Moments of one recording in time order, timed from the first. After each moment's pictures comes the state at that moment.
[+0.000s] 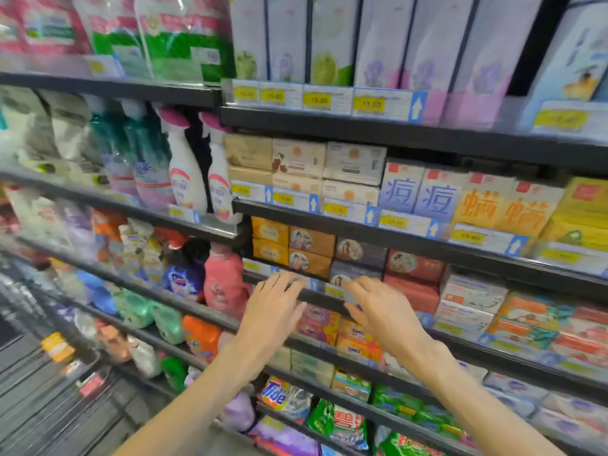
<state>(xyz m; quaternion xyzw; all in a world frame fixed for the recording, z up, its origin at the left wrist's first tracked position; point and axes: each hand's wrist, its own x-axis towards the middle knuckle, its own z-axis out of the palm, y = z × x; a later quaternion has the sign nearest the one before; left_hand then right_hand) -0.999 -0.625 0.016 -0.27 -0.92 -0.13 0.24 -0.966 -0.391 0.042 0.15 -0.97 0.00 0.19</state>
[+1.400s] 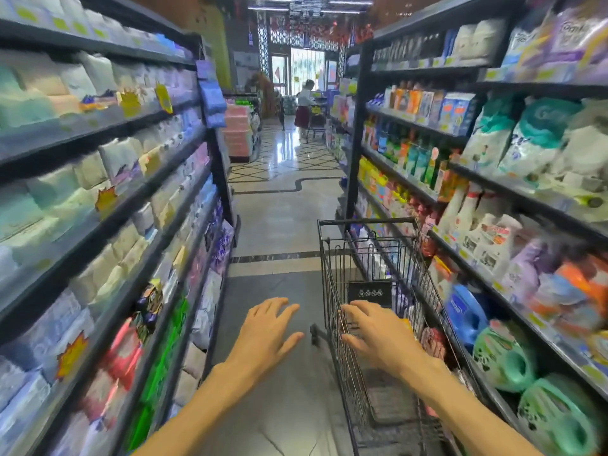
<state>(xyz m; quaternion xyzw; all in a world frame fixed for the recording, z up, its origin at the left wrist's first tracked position) -0.723 -1.478 -0.042 0.25 -0.96 -0.01 0.14 -0.939 -1.318 -0.024 0.62 -0.78 0.09 0.03</state>
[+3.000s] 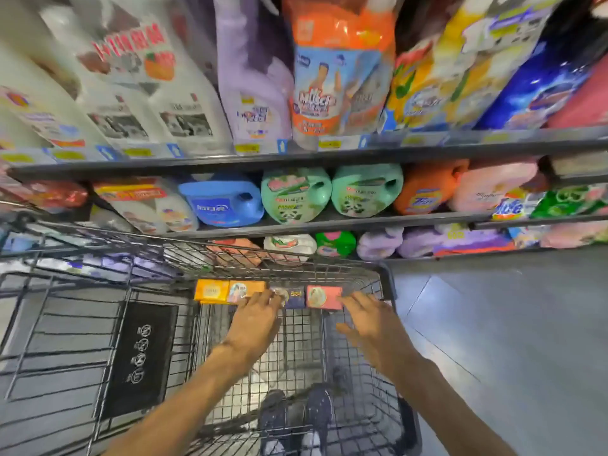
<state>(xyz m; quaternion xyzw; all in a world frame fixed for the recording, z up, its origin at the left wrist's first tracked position) -1.347 -1.539 -0.383 -0.40 -0.88 0.01 -0.24 -1.199 -1.340 -0.342 -0.16 -0.96 0.18 -0.13</state>
